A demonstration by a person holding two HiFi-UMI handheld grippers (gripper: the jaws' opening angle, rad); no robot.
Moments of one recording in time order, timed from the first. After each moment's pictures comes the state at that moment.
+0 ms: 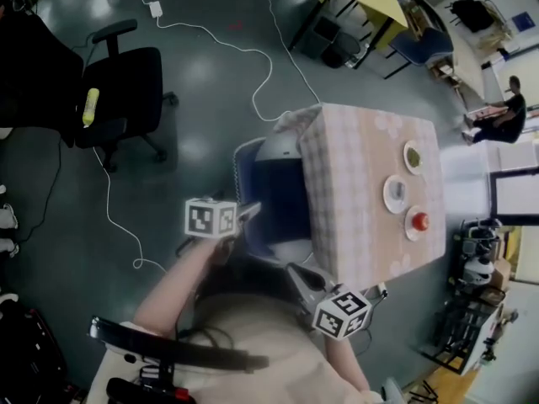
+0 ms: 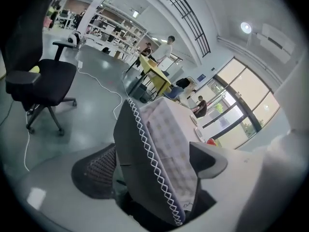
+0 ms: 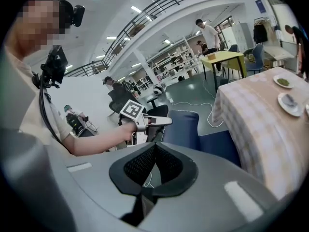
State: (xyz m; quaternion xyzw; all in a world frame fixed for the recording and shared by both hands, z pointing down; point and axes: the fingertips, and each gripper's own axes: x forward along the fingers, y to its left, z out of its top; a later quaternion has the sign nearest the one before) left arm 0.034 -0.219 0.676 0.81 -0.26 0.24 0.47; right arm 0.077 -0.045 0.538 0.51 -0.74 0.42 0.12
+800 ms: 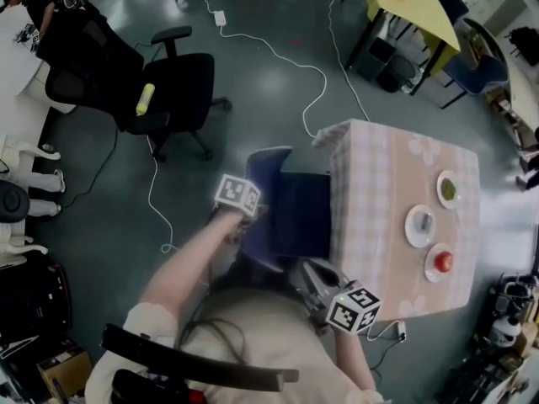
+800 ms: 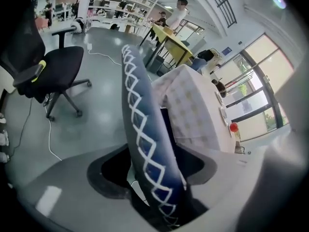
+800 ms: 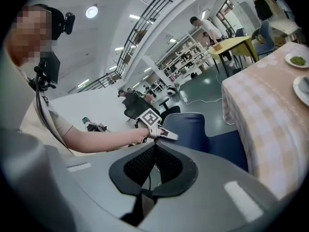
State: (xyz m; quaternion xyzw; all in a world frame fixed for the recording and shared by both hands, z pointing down) left arm 0.079 -0.194 0.742 0.71 -0.27 0.42 0.50; right arm 0.181 -0.044 0.543 0.41 -0.79 0.45 0.05
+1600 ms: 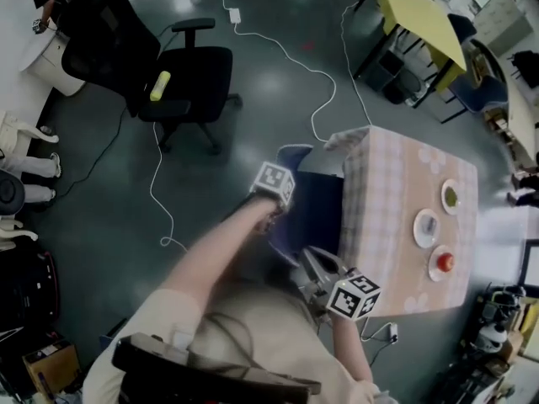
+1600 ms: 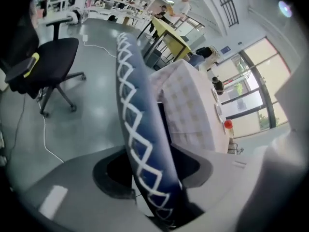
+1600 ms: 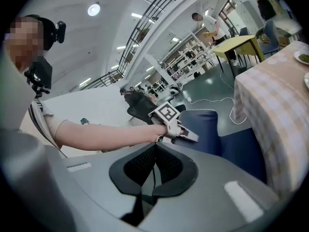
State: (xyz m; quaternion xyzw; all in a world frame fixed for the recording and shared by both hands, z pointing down) left arm 0.066 -0.188 0.752 0.70 -0.24 0.44 0.51; right arm 0.086 -0.058 0.542 0.40 -0.80 0.45 0.04
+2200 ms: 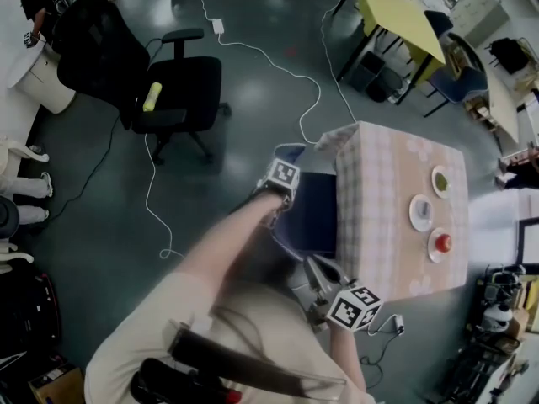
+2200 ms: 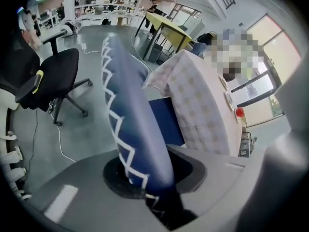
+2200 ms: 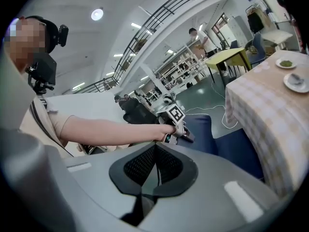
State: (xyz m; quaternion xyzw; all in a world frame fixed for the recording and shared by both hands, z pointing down) left arm 0.048 -0.188 0.763 0.69 -0.25 0.50 0.45; right arm 0.055 -0.012 0.521 0.48 -0.77 0.42 0.02
